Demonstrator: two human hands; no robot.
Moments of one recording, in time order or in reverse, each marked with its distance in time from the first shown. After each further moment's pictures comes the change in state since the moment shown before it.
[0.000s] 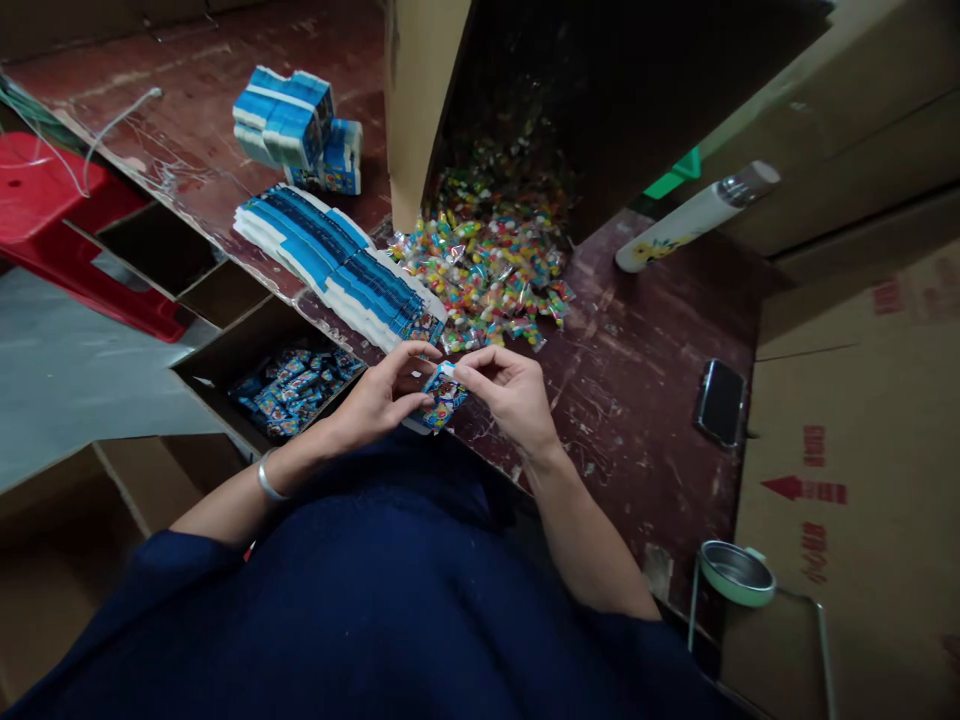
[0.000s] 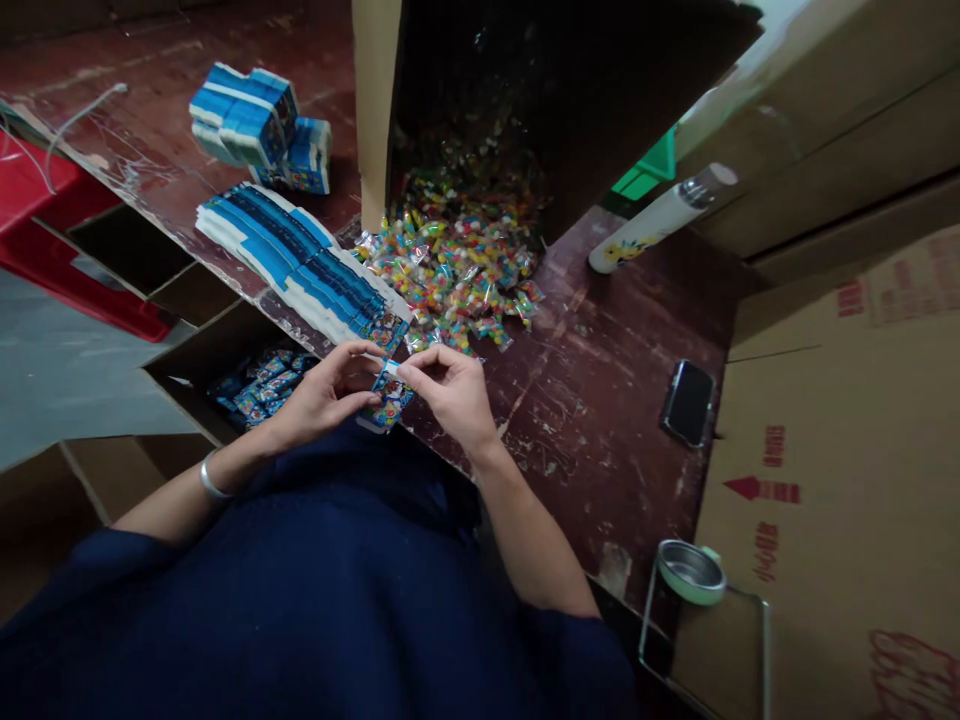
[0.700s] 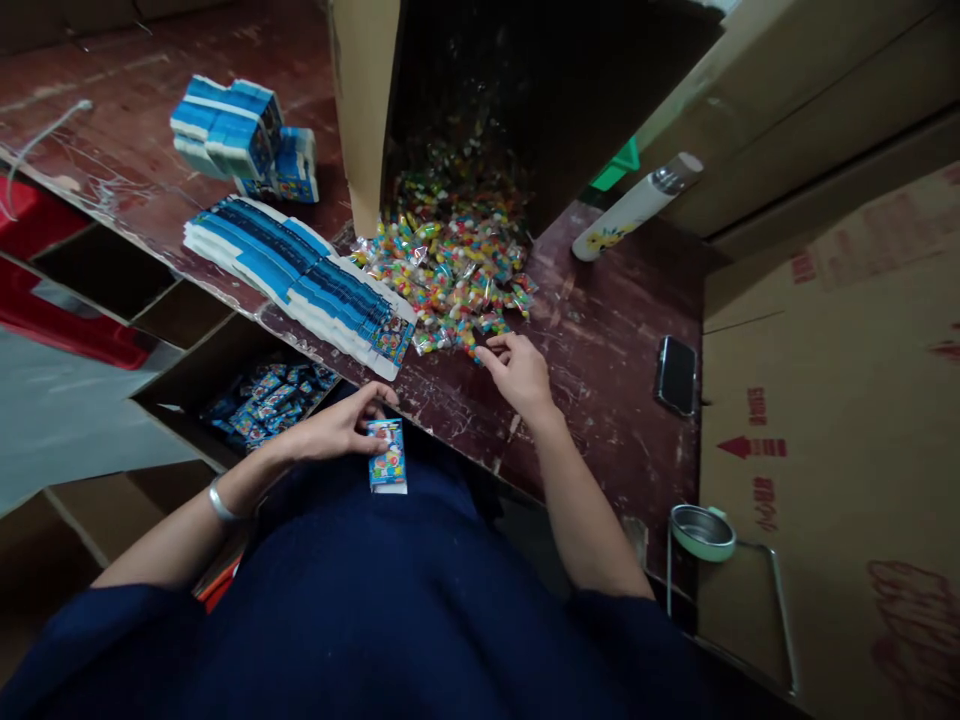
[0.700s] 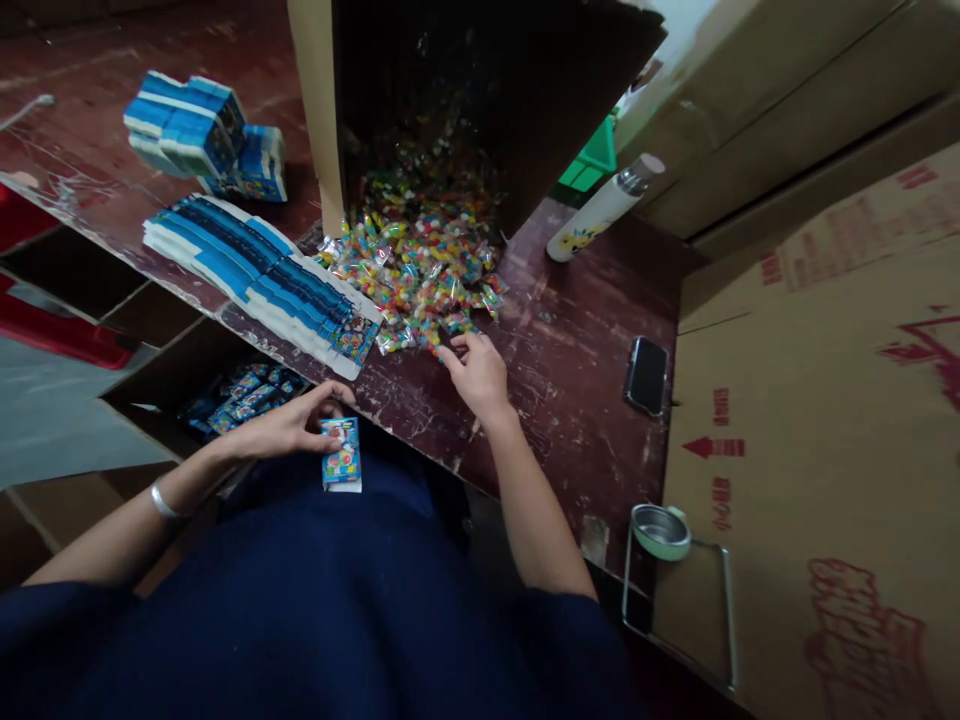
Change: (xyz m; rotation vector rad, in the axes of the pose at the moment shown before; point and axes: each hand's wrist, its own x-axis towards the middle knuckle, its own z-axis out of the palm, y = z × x) left_hand -0.006 -0.023 -0.033 0.083 -0.374 -0.339; right_hand 0.020 0.064 -0.076 -0.797 0.284 0.095
